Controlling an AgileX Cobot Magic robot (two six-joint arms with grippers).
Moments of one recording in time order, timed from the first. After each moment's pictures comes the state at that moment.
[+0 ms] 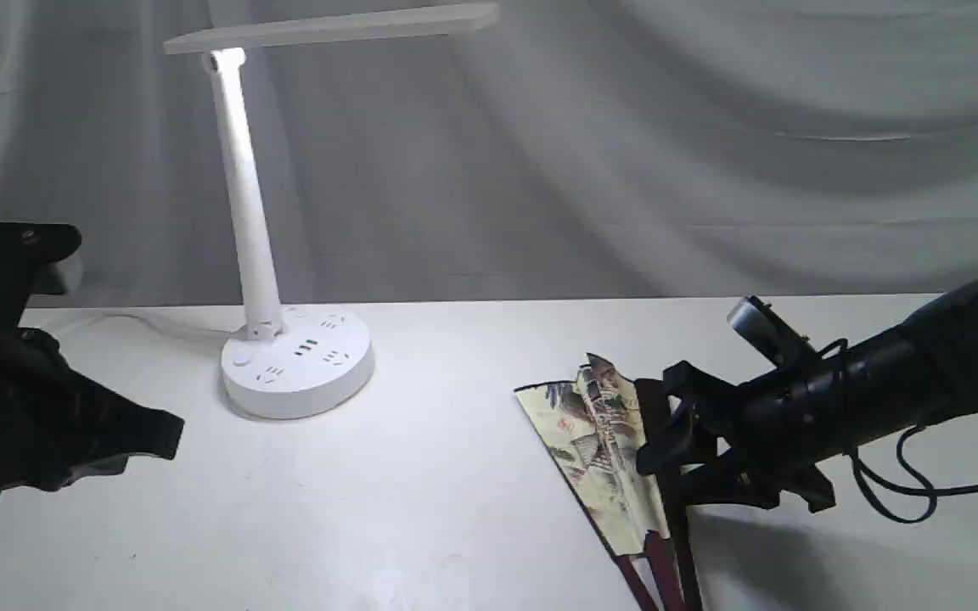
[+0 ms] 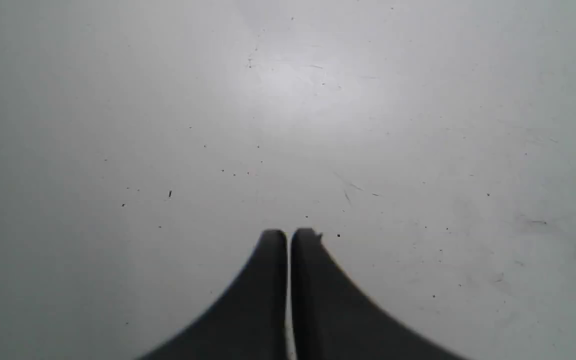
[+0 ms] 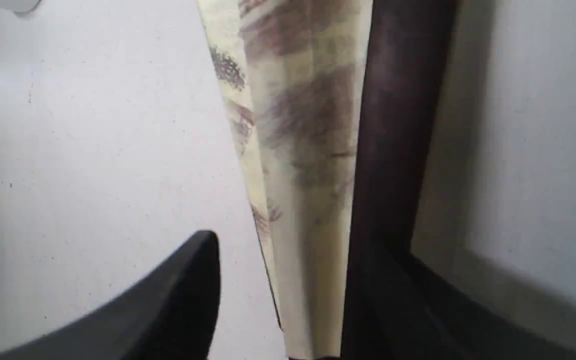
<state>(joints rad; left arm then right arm) -0.23 1.44 -0.92 -0.09 0.58 0.01 -0.12 2.17 -1.31 1.08 0.84 -0.67</state>
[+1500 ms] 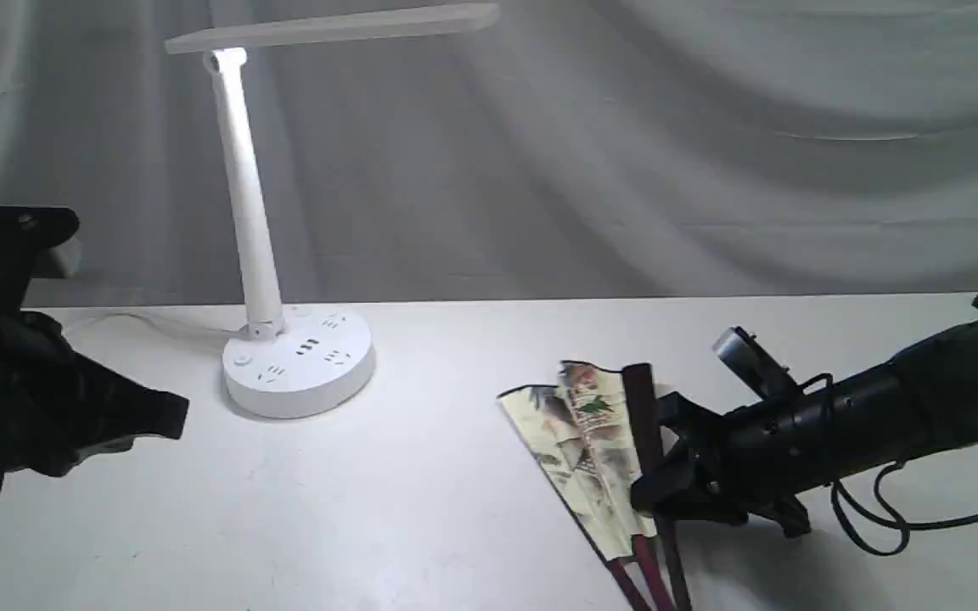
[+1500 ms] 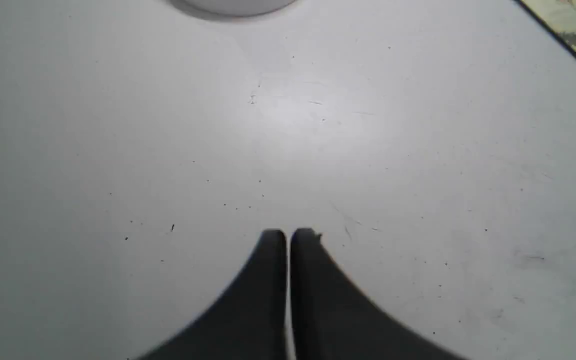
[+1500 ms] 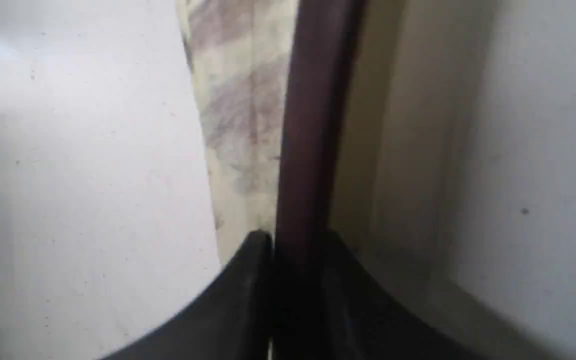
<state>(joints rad) -0.23 1.44 -0.92 -0.09 0.52 0.01 -0.12 2.25 -1.31 1.22 0.88 -0.83</state>
